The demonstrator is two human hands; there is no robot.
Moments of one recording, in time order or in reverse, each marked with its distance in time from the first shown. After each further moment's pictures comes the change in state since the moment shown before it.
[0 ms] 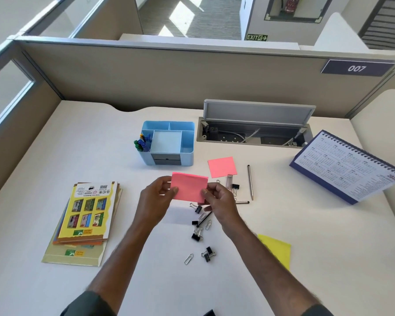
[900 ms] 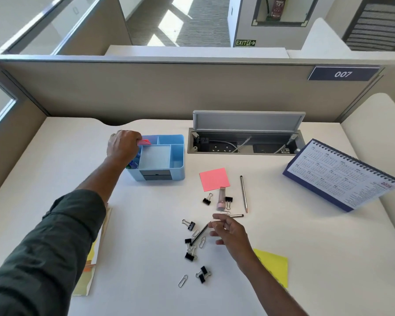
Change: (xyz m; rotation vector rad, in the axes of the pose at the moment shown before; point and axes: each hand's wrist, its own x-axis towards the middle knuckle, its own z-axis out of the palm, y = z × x) left_hand 0.220 0.046 -0.059 0.907 0.178 0.296; right_hand -0.018 0.033 -0.058 -0.047 0.011 0.144
